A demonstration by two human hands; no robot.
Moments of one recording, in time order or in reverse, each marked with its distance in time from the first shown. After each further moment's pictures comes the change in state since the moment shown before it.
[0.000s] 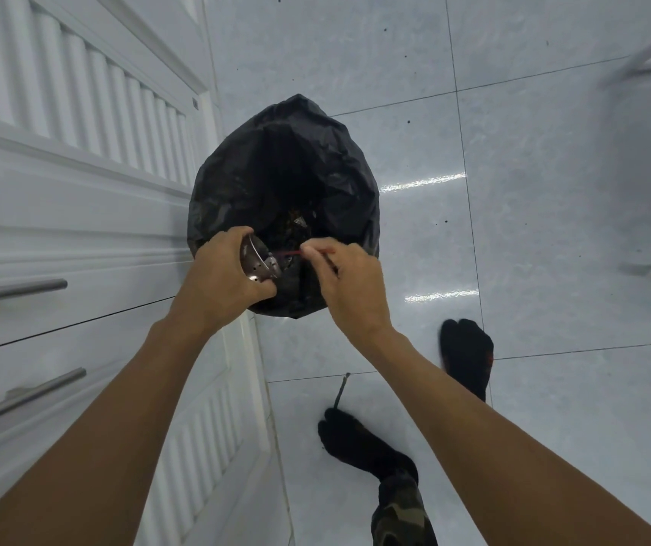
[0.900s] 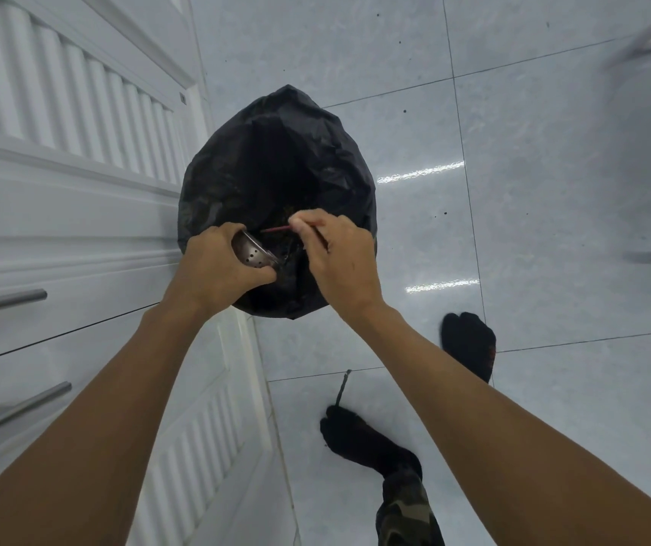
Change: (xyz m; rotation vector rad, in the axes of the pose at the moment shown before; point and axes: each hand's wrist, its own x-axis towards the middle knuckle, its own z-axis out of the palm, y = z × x) left_hand 0.018 0.006 -0.003 0.014 -0.027 -0.060; right_hand 0.029 -0.003 0.007 0.032 0.095 -0.088
